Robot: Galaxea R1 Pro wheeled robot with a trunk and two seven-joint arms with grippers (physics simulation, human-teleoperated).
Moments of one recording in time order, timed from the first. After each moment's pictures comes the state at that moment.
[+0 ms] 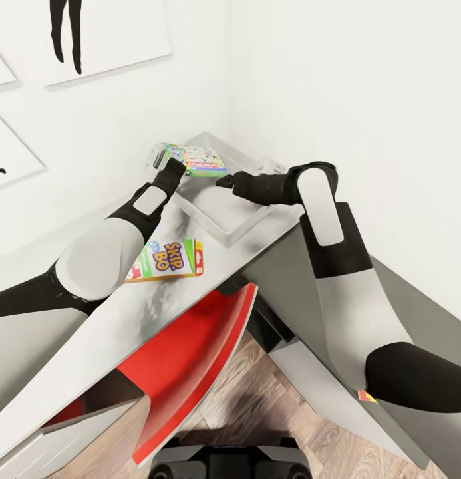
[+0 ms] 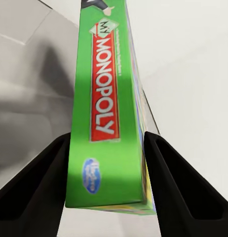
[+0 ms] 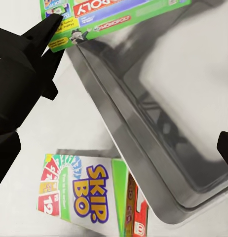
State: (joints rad) left arm -1.64 -0.17 0.71 -0.20 0.21 -0.05 -0.15; right arm -1.30 0.17 0.17 -1.26 -0.92 1.05 -0.39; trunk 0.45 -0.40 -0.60
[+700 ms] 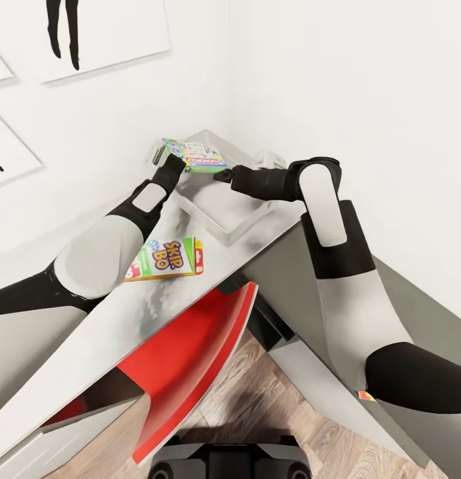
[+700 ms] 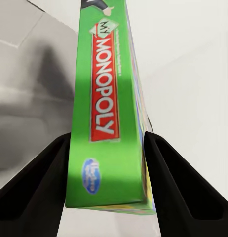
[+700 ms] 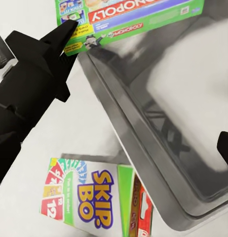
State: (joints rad) left arm -1.65 -0.17 0.71 -0.21 0.21 -0.05 -0.17; right arm -1.30 0.17 0.19 -1.31 -0.92 1.05 -0.39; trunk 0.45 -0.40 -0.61
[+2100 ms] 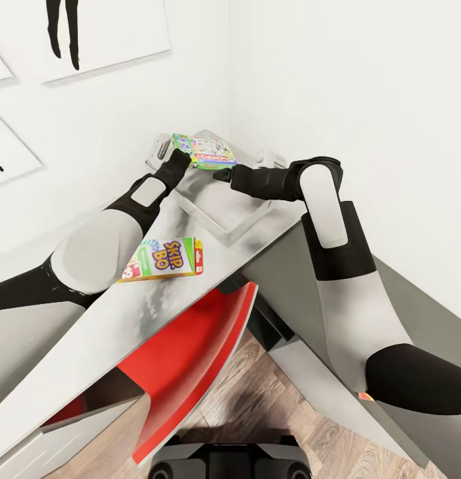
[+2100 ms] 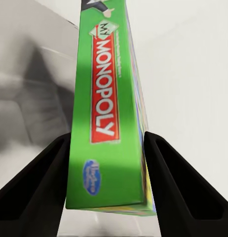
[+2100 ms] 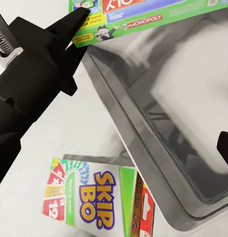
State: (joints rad) left arm -1.68 -0.17 0.70 -0.20 0.21 0.05 -0.22; right arm -1.29 0.17 0.19 -1.33 -0.92 1.05 -0.39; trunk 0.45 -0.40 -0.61
